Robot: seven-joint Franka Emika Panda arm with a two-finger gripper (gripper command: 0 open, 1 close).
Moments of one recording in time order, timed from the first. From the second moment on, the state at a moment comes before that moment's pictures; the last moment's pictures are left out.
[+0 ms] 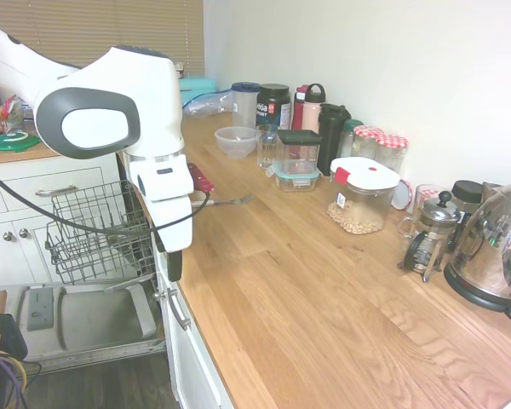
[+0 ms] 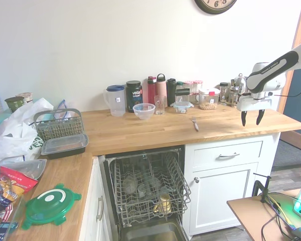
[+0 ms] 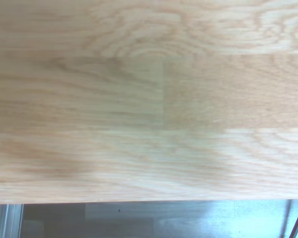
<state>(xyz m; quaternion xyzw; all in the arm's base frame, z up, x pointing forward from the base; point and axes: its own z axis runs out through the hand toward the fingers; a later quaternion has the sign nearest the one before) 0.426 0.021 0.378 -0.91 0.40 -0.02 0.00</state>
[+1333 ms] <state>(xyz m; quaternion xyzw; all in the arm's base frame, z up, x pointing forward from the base) 0.499 0.281 0.389 -0.90 0.42 -0.08 0.07</state>
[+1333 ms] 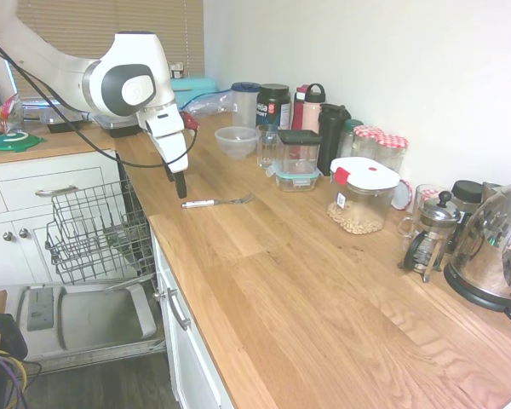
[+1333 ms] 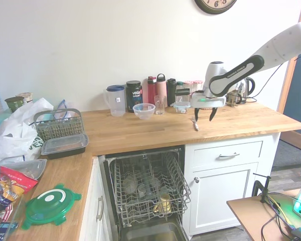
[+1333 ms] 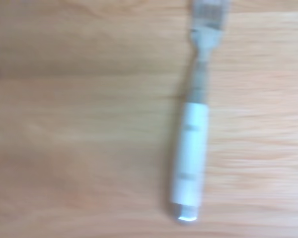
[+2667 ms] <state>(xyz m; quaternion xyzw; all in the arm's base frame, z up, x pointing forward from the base) 0.578 0.288 0.333 -0.85 0.53 -0.04 0.03</state>
